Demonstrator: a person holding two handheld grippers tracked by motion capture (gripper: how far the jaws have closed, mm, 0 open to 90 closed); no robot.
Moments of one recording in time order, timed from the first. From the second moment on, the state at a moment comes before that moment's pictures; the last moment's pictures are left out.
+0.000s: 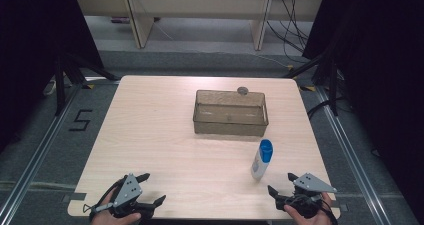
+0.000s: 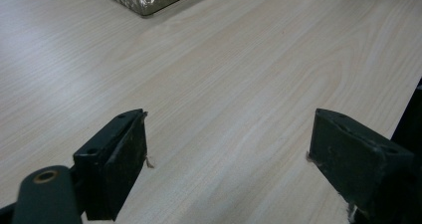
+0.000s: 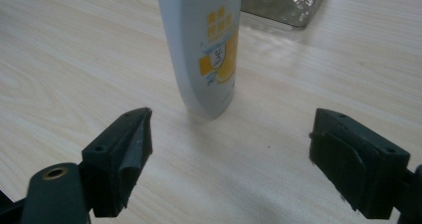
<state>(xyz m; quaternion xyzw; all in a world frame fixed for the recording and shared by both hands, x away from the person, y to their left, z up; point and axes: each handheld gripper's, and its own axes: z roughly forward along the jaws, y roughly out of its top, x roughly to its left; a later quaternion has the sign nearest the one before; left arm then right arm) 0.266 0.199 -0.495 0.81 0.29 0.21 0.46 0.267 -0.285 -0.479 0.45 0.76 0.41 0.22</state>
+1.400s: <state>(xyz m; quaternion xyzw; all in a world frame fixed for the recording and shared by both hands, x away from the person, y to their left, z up) 0.267 0.198 -0.496 0.82 0.30 0.21 0.45 0.274 -0.254 -0.463 0.42 0.76 0.44 0.22</state>
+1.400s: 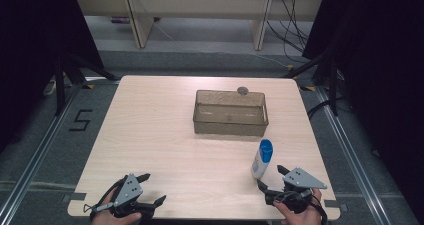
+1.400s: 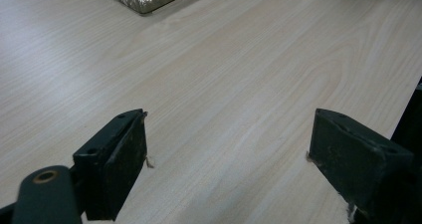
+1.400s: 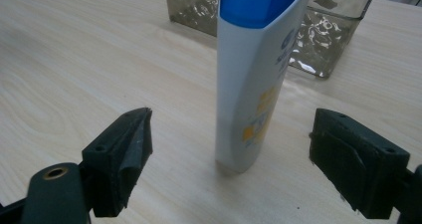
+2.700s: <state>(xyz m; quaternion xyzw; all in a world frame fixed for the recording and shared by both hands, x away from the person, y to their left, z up) 0.268 0.199 -0.496 0.82 0.30 0.21 0.45 0.317 -0.231 -0.464 0.42 0.75 0.43 0.27</state>
